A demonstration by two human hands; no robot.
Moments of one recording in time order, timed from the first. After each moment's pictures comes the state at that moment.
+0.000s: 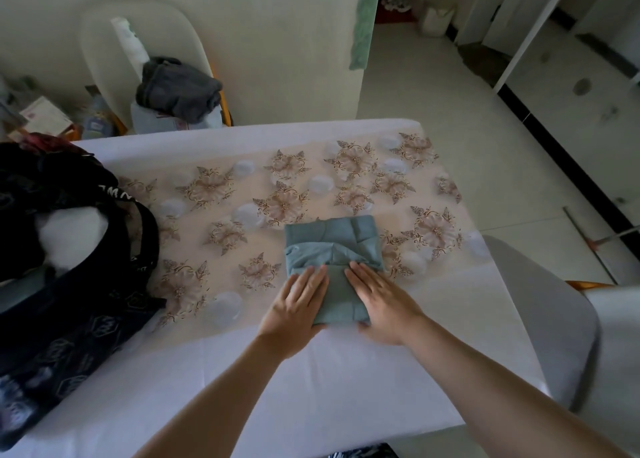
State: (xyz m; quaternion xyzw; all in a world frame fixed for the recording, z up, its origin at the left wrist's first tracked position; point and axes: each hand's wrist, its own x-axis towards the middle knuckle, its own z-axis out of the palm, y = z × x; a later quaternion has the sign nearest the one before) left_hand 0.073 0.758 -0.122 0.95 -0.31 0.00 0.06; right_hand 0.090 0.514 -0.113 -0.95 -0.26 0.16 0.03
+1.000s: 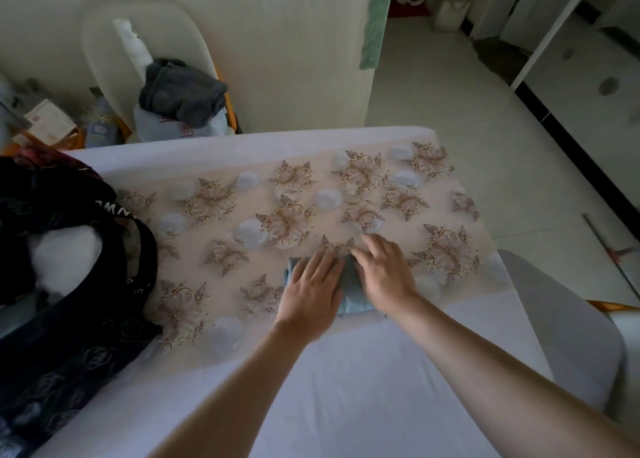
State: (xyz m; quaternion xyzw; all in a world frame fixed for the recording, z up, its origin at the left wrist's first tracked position) left_hand 0.145 0.724 -0.088 0.97 -0.20 0.01 0.14; right_hand 0.183 0.539 -0.087 -0.98 -0.16 -0.02 0.10
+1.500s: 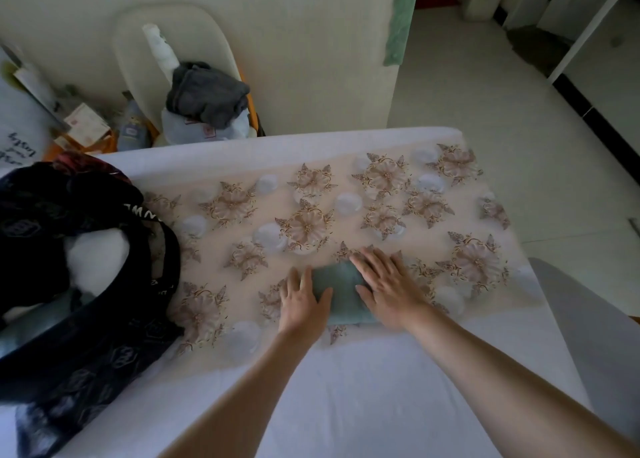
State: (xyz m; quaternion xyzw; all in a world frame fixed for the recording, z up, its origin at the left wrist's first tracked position) left_hand 0.149 0.743 -0.095 0.93 0.14 -0.17 0.29; right_hand 0.187 0.547 -0.108 -0.96 -0.22 0.15 0.05
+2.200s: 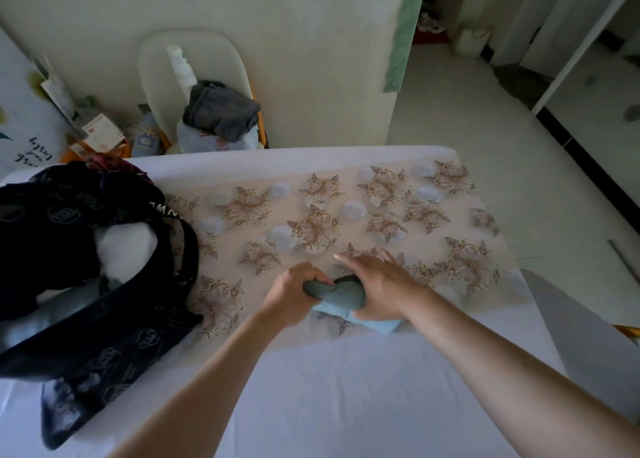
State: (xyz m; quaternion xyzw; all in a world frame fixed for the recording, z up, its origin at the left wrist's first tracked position) left_hand 0.141 0.799 -0.037 0.89 -0.01 -0.13 0.44; right_hand 0.176 0.578 -0.045 -0.94 -0.31 0.15 0.07
